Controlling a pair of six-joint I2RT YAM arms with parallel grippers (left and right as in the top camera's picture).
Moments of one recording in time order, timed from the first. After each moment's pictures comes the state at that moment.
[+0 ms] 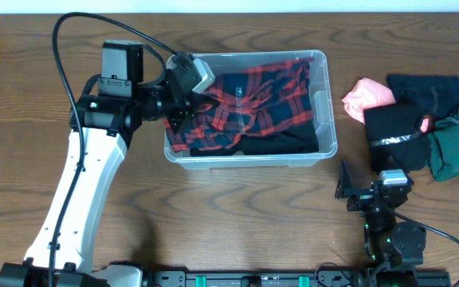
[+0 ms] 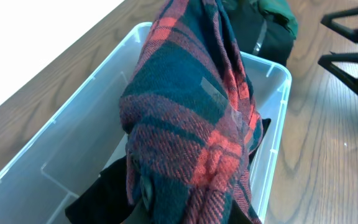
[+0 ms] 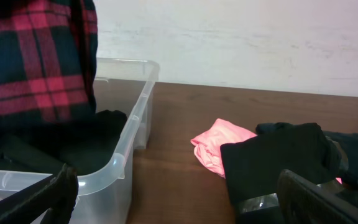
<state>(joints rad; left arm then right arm) -0.15 1.45 1.32 -0.72 0.82 0.65 0.04 0.01 0.01 -0.07 -0.04 0.00</state>
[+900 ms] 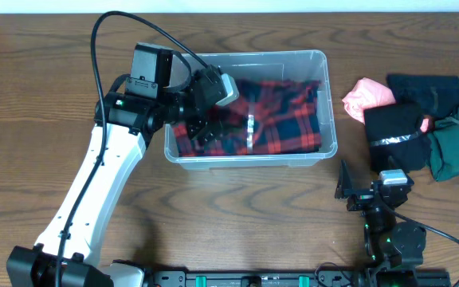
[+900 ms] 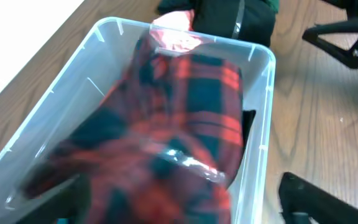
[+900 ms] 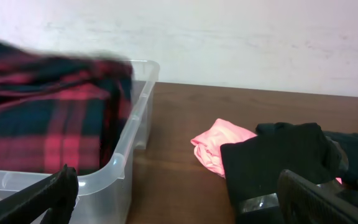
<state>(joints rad) -0.26 1.49 1.32 -0.73 0.78 0.74 0.04 0.01 0.01 -0.07 -0.04 0.00</state>
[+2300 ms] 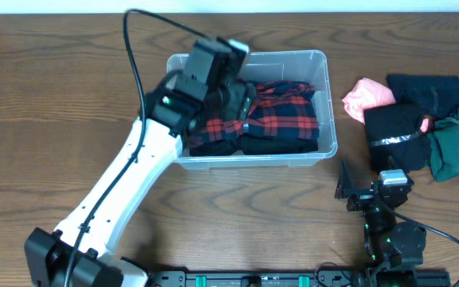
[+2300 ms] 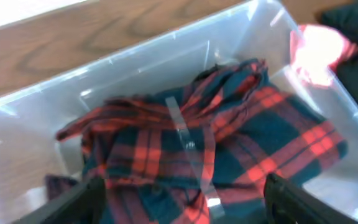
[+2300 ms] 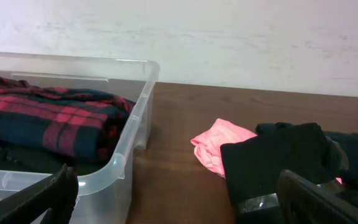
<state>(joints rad) -0.50 1.59 1.55 -0.77 0.05 -0.10 0.04 0.01 0.01 -0.07 -0.04 0.00</state>
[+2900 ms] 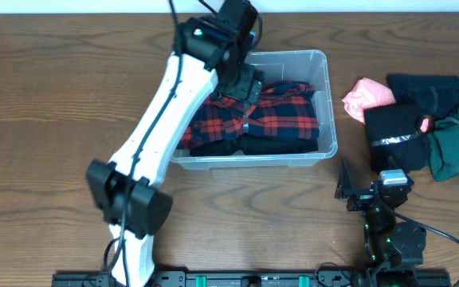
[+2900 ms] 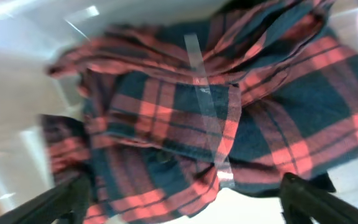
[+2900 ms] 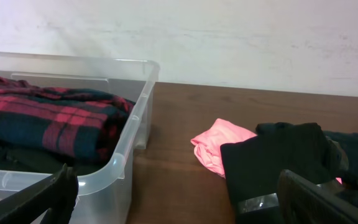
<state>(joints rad) -0.50 2.05 2.16 -1.39 0.03 -0.18 0.04 0.01 0.01 -0.07 -0.04 0.00</state>
